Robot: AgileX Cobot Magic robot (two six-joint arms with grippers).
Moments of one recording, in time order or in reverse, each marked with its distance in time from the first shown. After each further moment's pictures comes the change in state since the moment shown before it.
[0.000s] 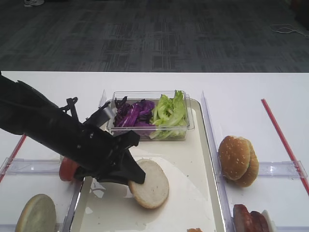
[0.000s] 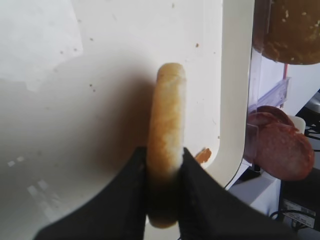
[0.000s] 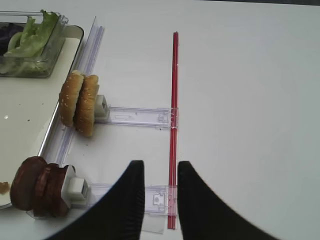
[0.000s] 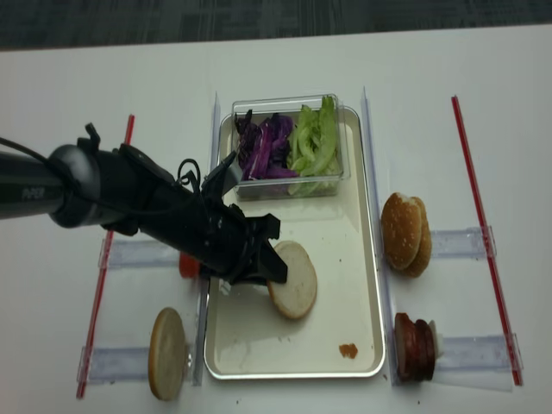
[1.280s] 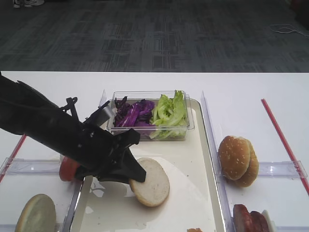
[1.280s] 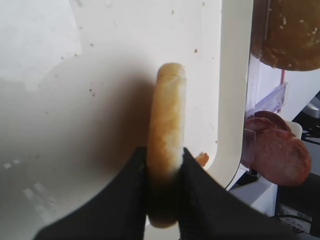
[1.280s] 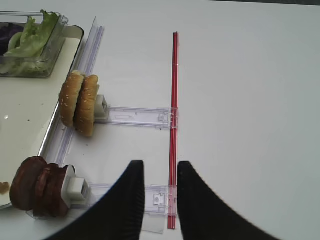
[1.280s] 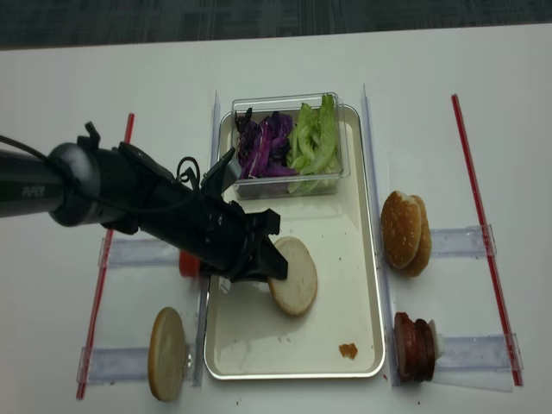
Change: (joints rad) left arm 0.000 0.001 0.000 -0.017 -0.005 -0.001; right arm 0.000 0.000 0.000 0.000 0.000 0.000
